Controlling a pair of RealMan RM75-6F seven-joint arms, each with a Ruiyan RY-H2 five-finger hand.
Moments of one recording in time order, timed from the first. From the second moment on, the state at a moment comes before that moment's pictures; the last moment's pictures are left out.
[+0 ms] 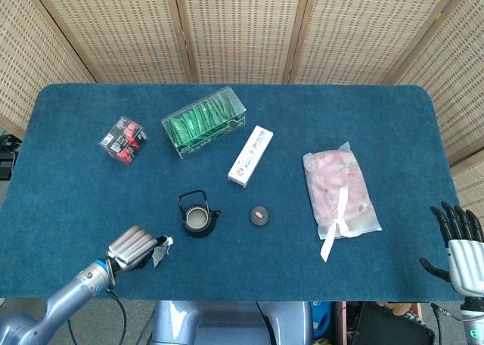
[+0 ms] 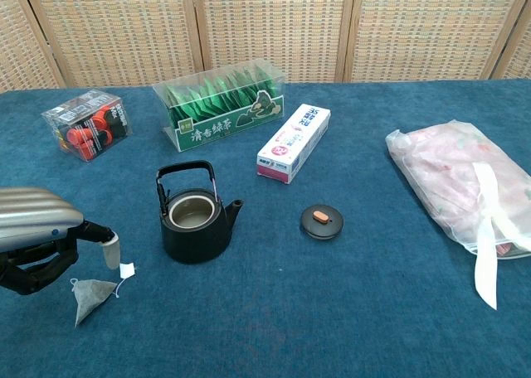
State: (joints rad) left arm -0.57 -1.23 0.03 -1.81 1.31 0.77 0.50; right arm 0.03 -1.14 0.07 -1.55 -1.49 1.54 -0.04
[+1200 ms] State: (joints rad) left arm -0.64 -1.28 0.06 -1.75 1.21 0.77 0.44; right arm 0.01 -1.15 0.07 -1.54 -1.48 1.53 -0.03
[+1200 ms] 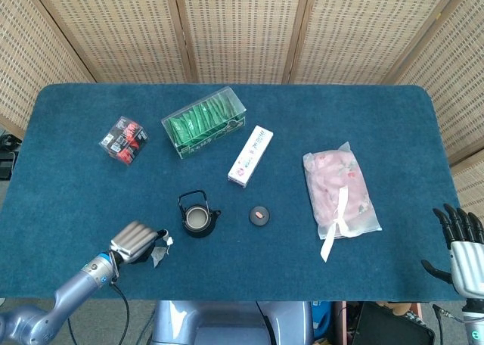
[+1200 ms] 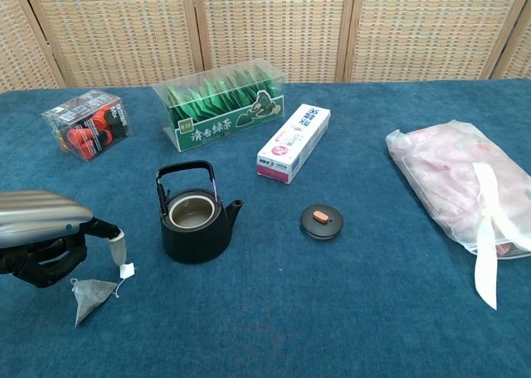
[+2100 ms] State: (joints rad) left arm -0.65 -1.30 0.09 -1.70 1.11 0.82 0.49; right arm 0.00 -1.15 0.06 -1.54 -1.48 1.54 -0.02
